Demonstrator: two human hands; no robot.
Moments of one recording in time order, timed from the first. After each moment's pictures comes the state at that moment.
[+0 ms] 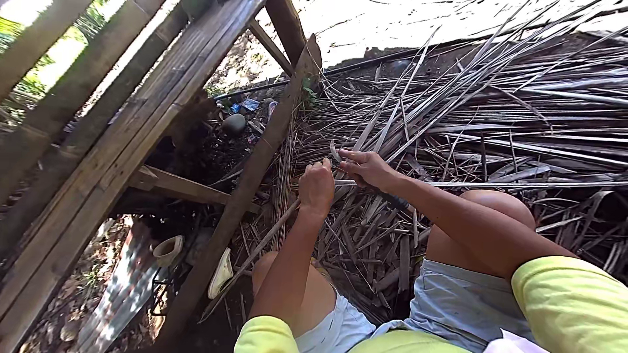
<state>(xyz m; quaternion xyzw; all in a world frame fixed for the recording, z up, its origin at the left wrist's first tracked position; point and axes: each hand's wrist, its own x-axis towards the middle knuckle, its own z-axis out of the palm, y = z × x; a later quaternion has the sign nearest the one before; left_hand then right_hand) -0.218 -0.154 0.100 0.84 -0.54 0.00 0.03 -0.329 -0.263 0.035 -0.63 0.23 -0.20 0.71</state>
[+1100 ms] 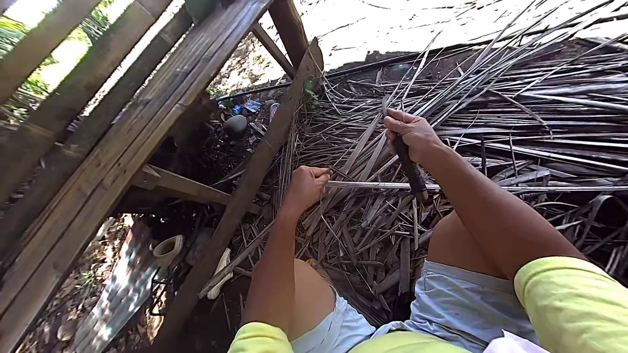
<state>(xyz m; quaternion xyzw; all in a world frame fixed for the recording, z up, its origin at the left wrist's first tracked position) -0.178 -0.135 0.123 0.78 -0.50 -0.28 0.26 -0.368 -0.339 0.048 -0.45 0.36 -0.36 0.73</state>
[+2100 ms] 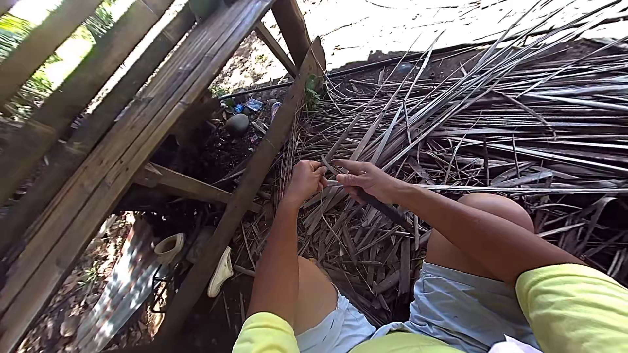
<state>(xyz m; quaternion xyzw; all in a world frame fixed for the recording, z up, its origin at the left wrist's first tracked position) -0.169 -0.154 0.119 0.80 -0.44 -0.33 0.23 -0.337 -0.241 0.055 -0.58 0.15 -0.13 0.79</state>
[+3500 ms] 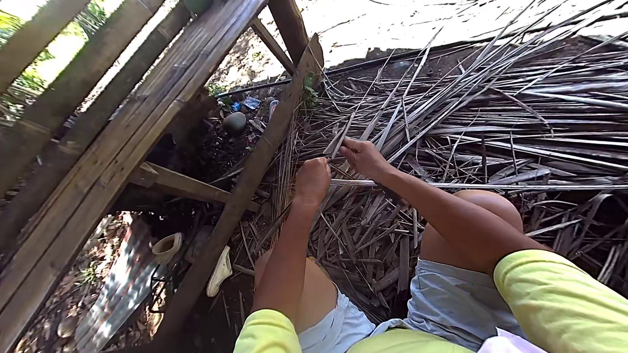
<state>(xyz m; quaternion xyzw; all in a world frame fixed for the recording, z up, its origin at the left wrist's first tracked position) -0.198 -0.162 0.115 0.84 -0.52 -0.12 0.07 -0.305 -0.284 0.038 -0.76 0.30 -0.21 0.53</state>
